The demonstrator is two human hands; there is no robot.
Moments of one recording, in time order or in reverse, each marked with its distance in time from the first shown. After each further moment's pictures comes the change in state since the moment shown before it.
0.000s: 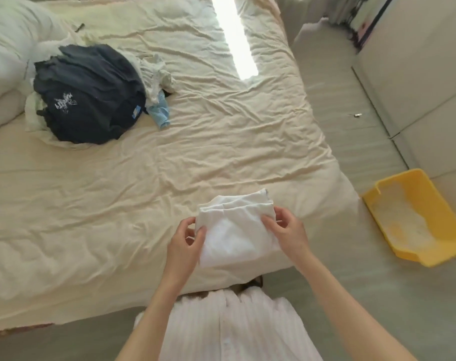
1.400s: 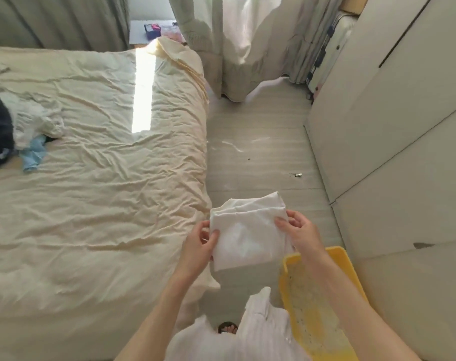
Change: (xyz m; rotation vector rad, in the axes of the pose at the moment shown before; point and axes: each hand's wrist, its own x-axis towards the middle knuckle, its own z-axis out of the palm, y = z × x) left_hand 0.097 0.289 0.599 -0.138 0.008 -0.022; right_hand 0.316 -0.025 -0.601 0.127 -0.091 0.063
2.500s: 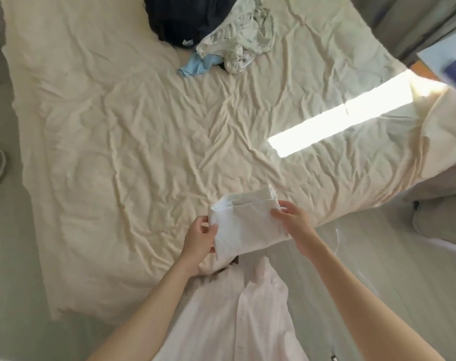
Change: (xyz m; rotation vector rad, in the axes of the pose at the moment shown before) left_hand 0.336 0.008 -0.052 -0.734 0.971 -0.576; right_hand 0.435 -0.160 0.343 -0.941 -0.997 -0.005
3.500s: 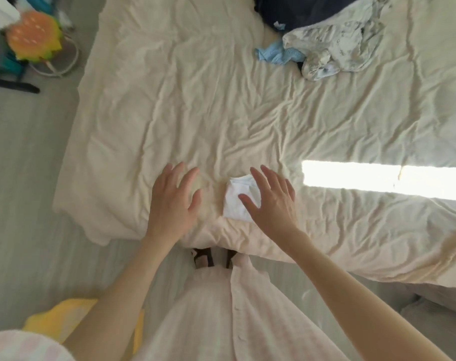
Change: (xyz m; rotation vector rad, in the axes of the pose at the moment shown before) left_hand -0.036 0.049 -0.009 0.743 0.643 0.392; right_hand 0.019 -0.093 0.018 -1.115 -0.254 -0.928
